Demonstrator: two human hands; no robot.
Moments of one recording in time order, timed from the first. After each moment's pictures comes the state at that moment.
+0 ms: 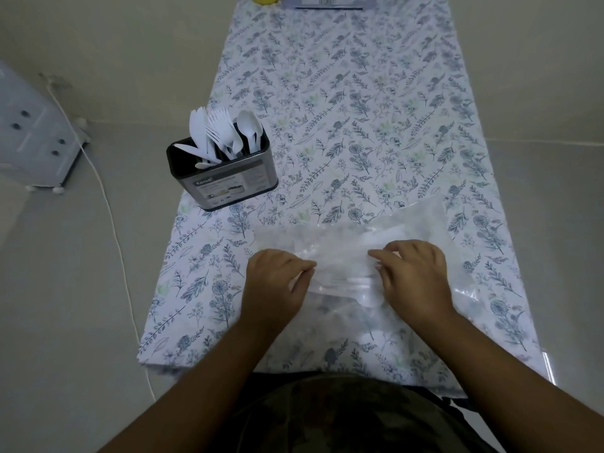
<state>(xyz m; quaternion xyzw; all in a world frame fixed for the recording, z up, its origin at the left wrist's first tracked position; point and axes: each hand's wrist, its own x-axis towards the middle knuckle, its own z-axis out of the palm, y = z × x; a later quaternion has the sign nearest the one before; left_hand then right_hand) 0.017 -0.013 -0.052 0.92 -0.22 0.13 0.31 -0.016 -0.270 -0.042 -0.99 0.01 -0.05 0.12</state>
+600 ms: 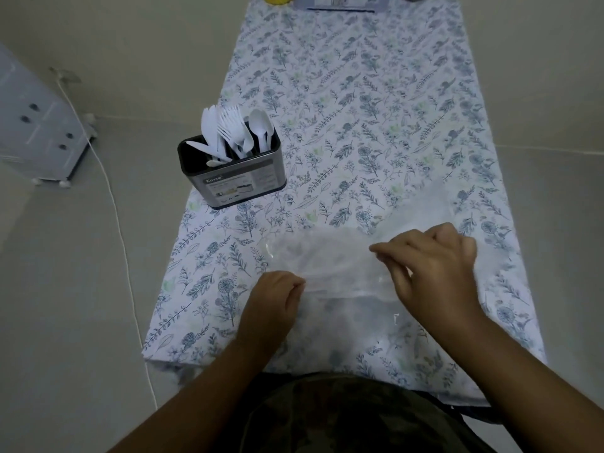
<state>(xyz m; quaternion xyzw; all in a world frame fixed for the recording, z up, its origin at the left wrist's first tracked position) -0.008 0.005 -0.078 0.93 -0.17 0.02 0.34 -0.013 -0.252 0.025 -0.97 -0.08 -0.18 0.15</state>
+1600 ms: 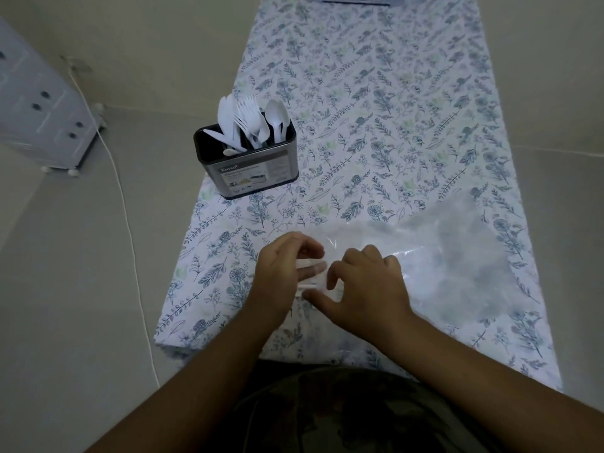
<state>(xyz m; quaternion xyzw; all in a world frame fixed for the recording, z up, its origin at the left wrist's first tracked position) 0.012 -0.012 0.011 0.66 0.10 -0.13 0.73 -0.020 -0.160 0.001 -0.99 -0.06 0.04 0.15</state>
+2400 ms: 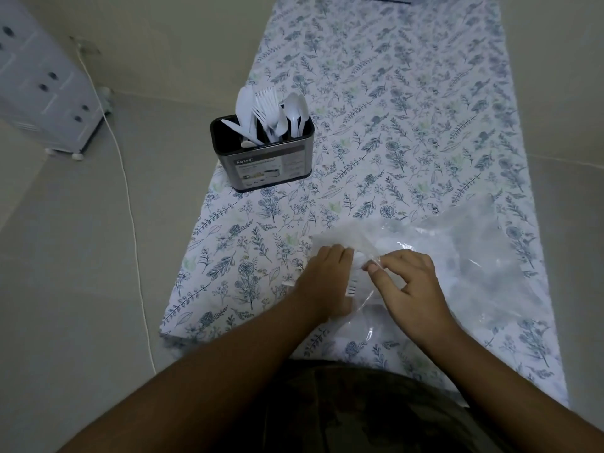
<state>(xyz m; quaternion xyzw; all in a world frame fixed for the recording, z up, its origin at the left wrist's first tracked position) 0.021 -0.040 -0.067 0.93 -0.28 -0.13 0.18 -0.025 -0.202 -0.015 -0.91 0.05 0.01 0.40</state>
